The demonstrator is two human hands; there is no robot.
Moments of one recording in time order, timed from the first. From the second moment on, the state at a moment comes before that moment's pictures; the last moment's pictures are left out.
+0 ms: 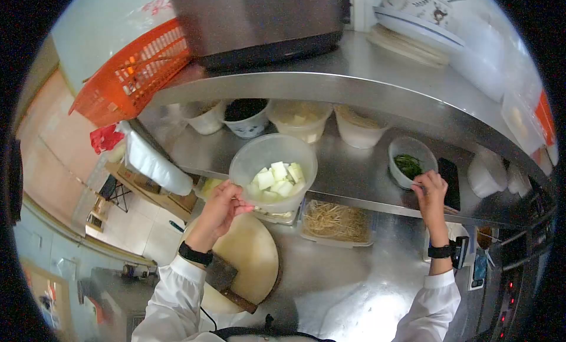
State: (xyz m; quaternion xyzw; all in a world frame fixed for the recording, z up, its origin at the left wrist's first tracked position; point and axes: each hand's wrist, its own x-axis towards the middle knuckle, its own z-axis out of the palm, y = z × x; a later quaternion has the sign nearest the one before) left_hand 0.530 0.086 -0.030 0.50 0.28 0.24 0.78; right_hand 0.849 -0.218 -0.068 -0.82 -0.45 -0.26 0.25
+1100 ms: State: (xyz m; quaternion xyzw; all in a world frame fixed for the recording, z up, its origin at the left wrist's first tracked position) left_hand 0.428 0.252 -0.038 0.45 0.29 0.34 0.77; right_hand 0.720 0.153 -0.043 -0.72 -0.57 -0.32 0.23
